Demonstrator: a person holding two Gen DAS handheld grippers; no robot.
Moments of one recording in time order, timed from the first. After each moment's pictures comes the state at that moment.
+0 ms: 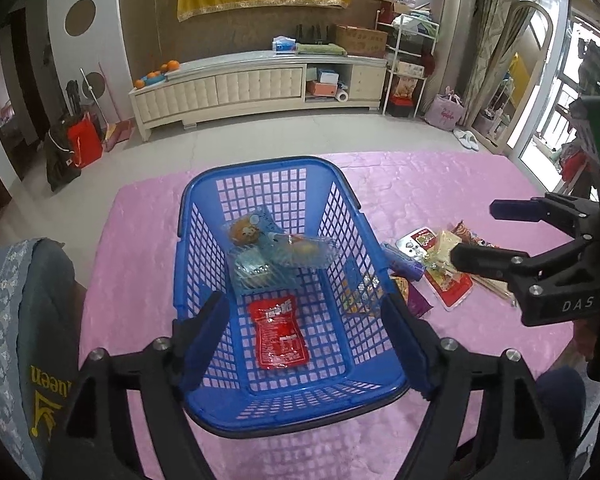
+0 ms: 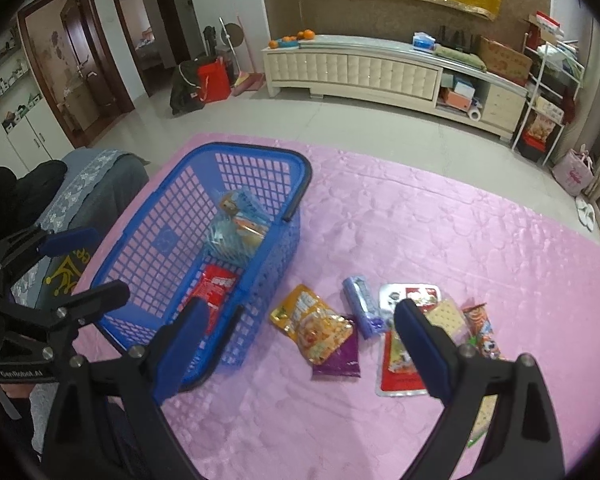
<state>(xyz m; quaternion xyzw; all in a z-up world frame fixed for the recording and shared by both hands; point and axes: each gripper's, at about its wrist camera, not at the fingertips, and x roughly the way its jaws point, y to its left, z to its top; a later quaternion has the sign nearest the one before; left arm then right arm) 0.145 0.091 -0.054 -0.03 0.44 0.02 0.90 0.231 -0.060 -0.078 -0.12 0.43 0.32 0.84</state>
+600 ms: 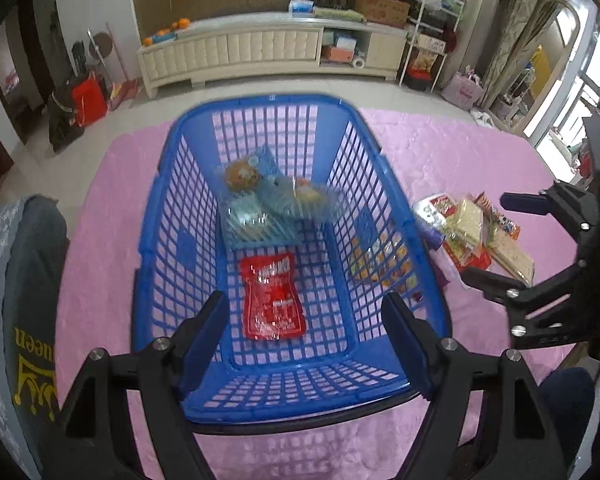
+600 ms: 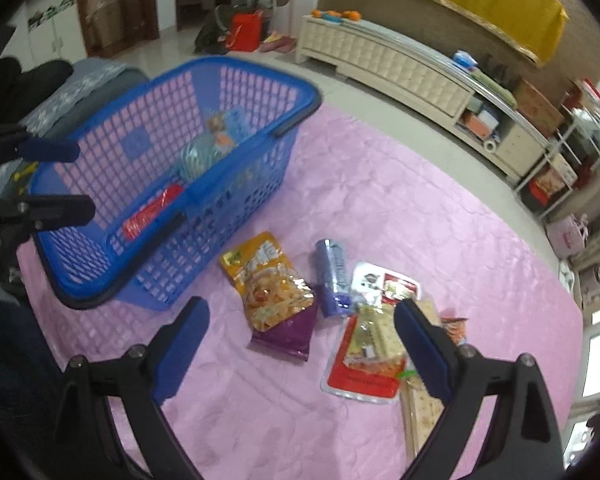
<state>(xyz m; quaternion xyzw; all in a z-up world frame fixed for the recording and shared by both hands) 0.155 0.096 -0.108 -0.07 0.50 0.05 0.86 0.232 -0.051 -0.146 -0.27 0.41 0.34 0.80</state>
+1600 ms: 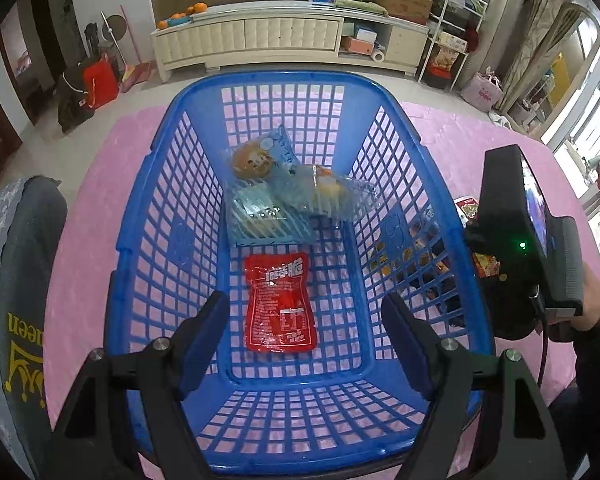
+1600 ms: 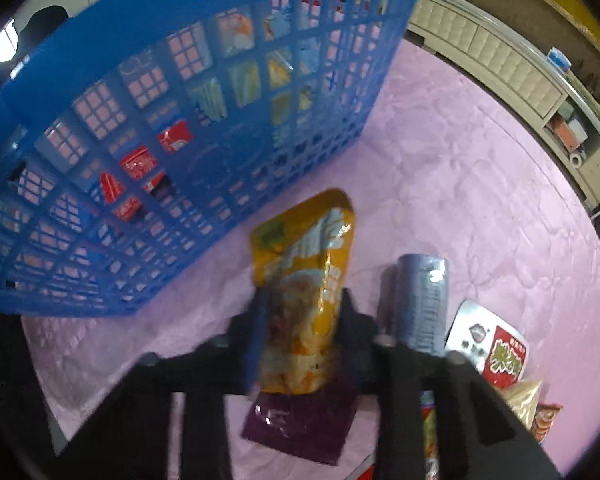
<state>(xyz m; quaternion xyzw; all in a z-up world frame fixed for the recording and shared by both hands) 0.178 0.103 -0.133 -0.08 0.50 0.07 0.86 0.279 -0.005 -0.232 -0.30 0.46 0.45 0.70</state>
